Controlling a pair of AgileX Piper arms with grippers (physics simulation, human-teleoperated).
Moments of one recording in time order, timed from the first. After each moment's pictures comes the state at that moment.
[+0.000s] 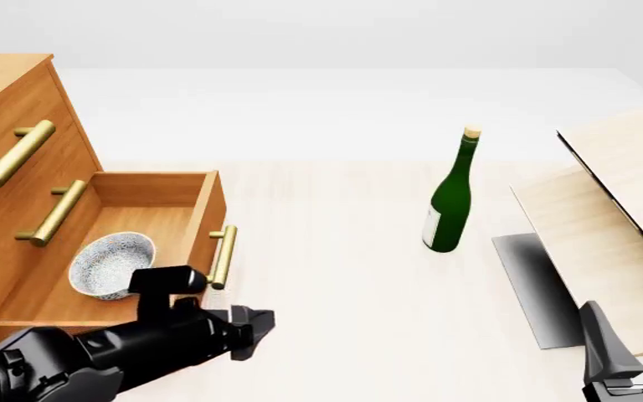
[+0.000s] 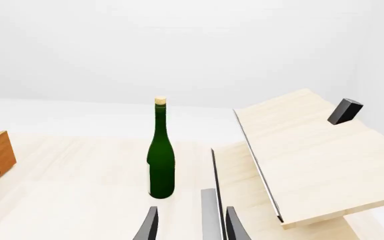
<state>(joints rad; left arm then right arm) -0.71 1.18 -0.42 -0.02 -0.60 0.01 0.00 0.00 -0.01 -0.05</state>
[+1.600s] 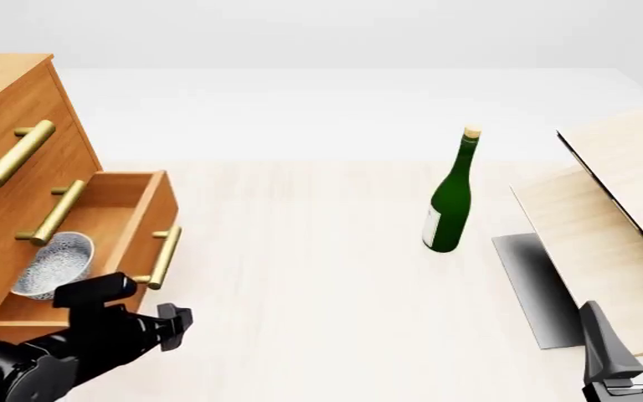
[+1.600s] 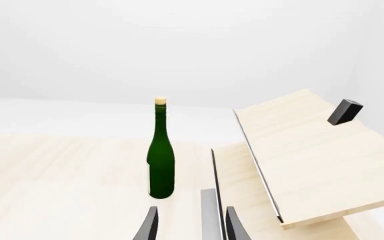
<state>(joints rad) -0.29 1.22 -0.28 -0.06 -0.45 0.01 0.00 0.00 -0.01 -0.05</state>
